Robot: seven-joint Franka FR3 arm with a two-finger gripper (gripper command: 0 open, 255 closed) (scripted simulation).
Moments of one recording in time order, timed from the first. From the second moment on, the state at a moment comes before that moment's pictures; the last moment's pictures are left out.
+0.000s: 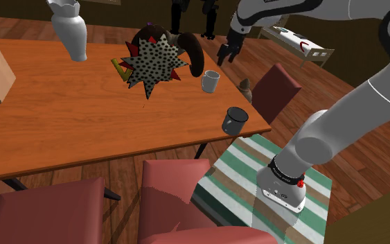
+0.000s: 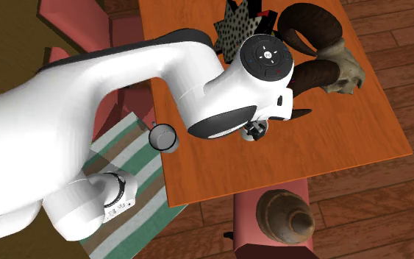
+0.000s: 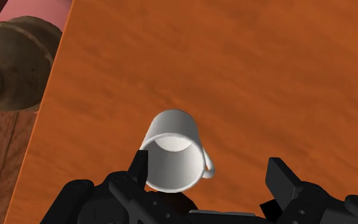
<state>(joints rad) -0.08 -0.21 -0.26 -2.18 -0.02 2.07 -0.21</state>
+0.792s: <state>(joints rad) -0.13 0.19 -0.32 -1.97 0.14 2.18 -0.38</state>
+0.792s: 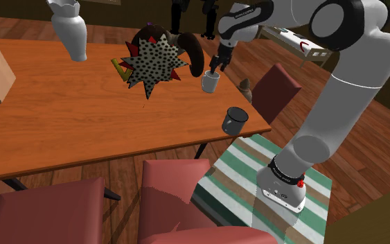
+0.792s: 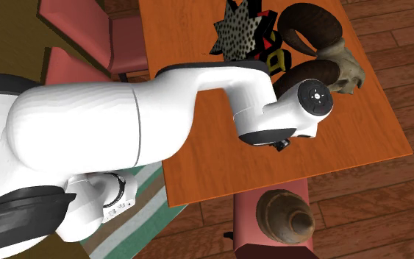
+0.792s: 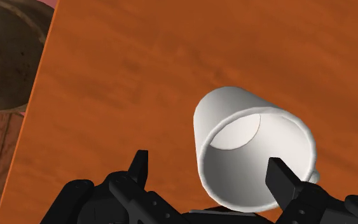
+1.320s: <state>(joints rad) -0.14 0.24 -0.32 -2.00 0.16 2.25 -0.40</state>
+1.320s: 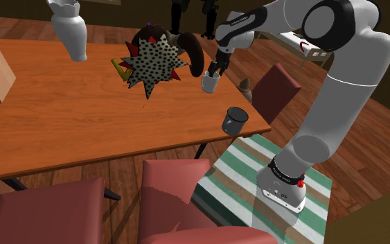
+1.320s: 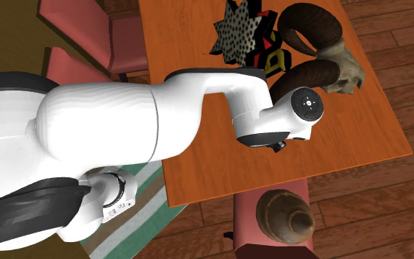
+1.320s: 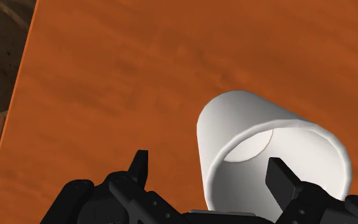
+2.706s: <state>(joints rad) -0.13 0.20 -0.32 -1.97 0.14 2.19 -0.38</state>
